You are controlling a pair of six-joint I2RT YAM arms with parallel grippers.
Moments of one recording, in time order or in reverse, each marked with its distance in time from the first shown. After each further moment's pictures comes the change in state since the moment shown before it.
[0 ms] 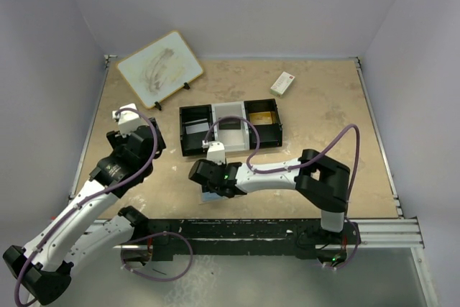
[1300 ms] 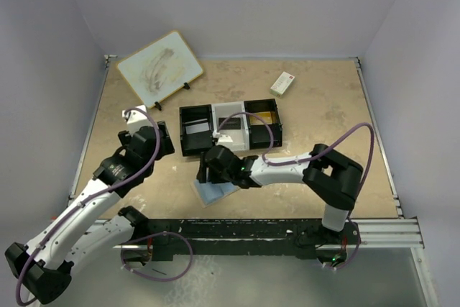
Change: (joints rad) left arm 0.000 0.025 -0.034 0.047 0.209 0.007; right arm -0.165 -0.114 -0.252 0.426 -0.323 0.004
